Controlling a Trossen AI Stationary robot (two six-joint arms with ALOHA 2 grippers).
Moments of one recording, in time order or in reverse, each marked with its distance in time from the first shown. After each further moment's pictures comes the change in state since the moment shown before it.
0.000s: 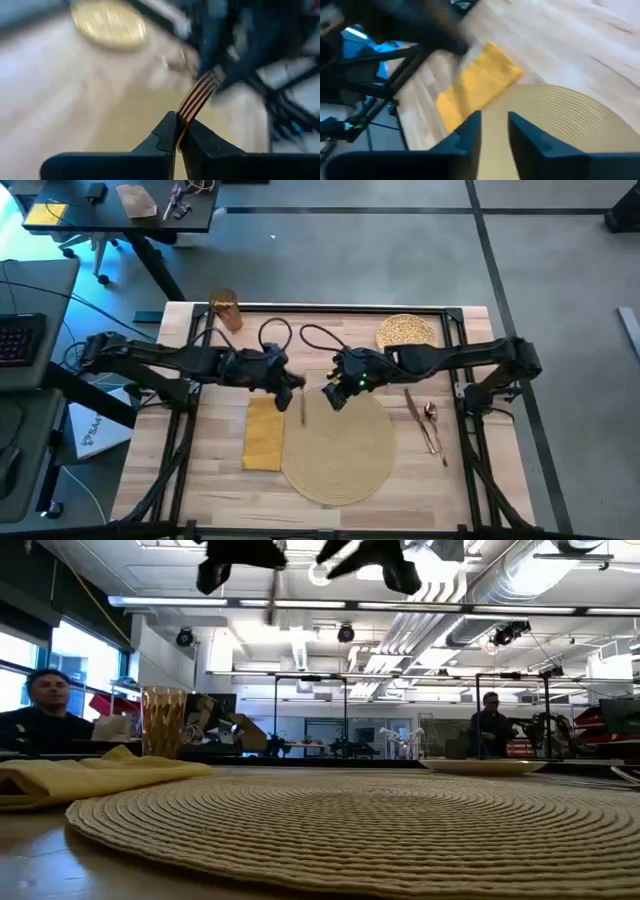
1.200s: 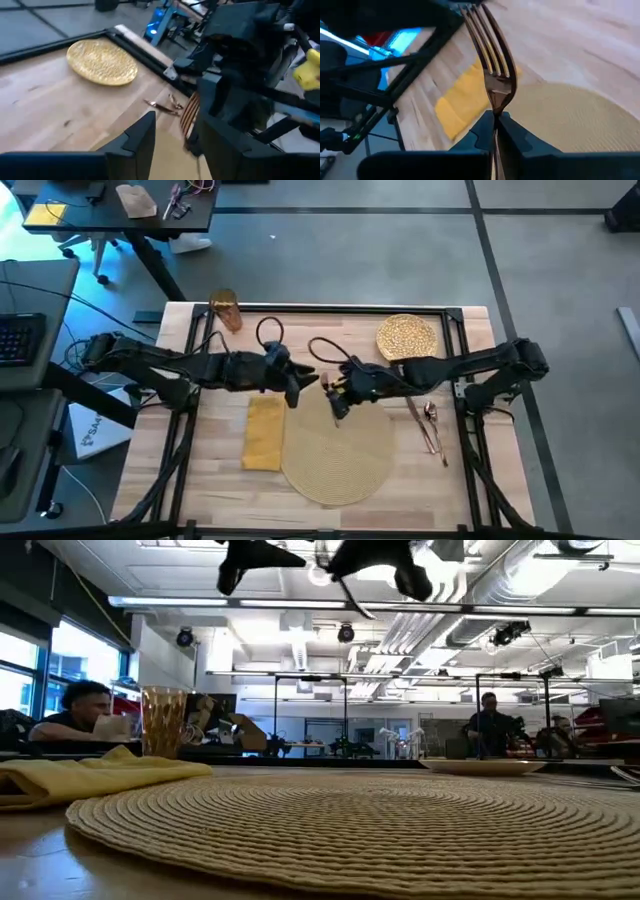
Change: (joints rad) left arm -0.005 0.037 -0.075 0.450 -0.210 0.055; right arm 0.061 -0.005 -0.101 0.184 0.109 0.040
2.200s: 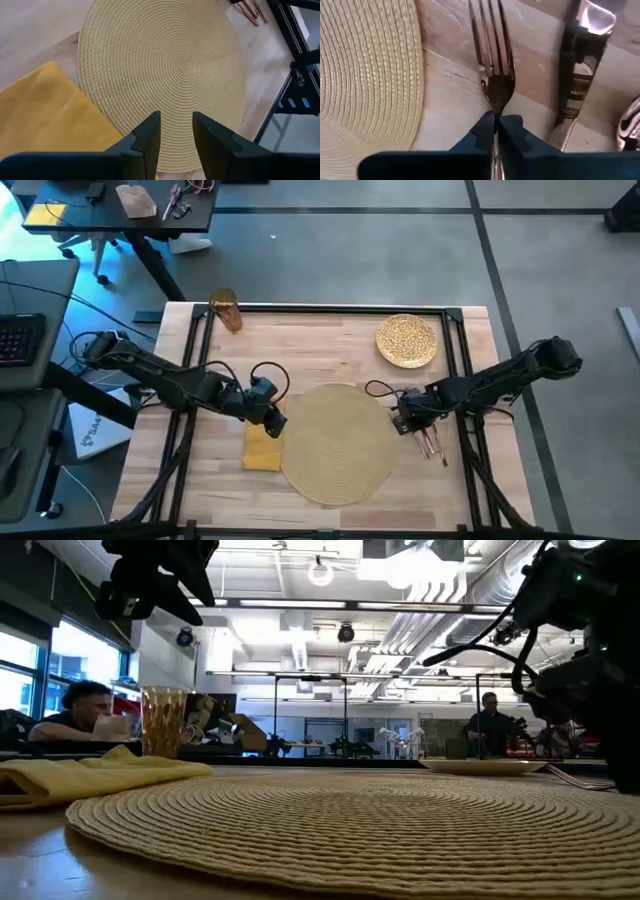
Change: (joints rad) left arm -0.218 0.006 0.000 -0.576 0.099 -0.590; right arm 0.066 -0.360 -0.876 -0.104 -0.318 0.529
